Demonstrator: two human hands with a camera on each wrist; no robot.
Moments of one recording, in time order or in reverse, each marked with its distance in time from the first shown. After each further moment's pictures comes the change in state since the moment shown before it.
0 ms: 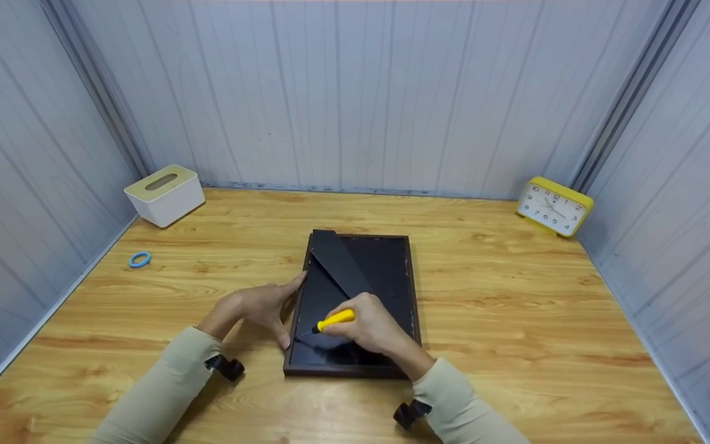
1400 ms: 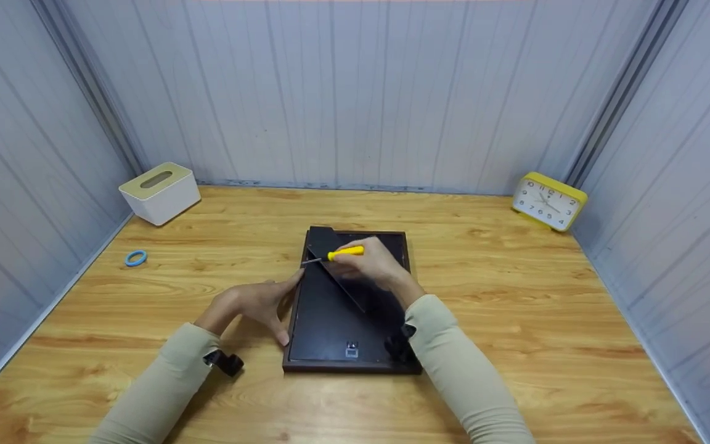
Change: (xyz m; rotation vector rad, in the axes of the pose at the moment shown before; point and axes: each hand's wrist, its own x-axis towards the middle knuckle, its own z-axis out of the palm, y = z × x) left_hand 0.000 0.000 -0.002 -0.002 -0.030 -0.015; right_hand 0.080 0.033 -0.050 0.500 -0.021 0.178
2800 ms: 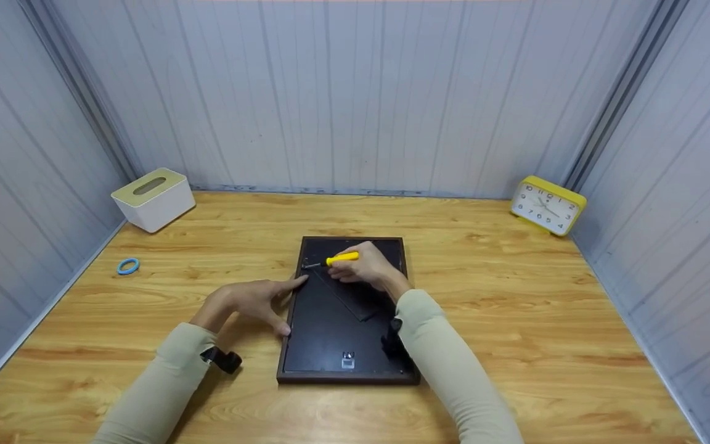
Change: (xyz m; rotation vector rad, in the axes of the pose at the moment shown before) left_hand 0.001 -0.017 -0.006 -0.190 -0.054 0.020; right_hand 0.026 0.022 0.001 -0.009 -0.021 0.103
